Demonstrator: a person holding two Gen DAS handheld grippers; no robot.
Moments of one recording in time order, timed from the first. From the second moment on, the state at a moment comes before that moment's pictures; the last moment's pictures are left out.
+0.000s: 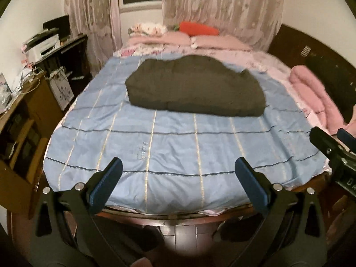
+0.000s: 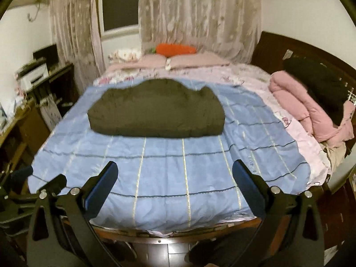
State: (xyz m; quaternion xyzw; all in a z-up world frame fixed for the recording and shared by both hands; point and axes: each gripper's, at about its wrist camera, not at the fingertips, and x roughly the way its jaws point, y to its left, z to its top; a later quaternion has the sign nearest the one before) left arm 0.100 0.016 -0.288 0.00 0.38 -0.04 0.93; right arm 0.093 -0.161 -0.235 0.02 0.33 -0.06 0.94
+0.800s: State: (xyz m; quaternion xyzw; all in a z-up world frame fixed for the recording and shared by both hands) left arm 0.065 0.025 -0.248 -0.02 0.34 -0.03 0.94; right arm 0.056 -0.140 -0.203 0.01 0.29 -0.04 0.96
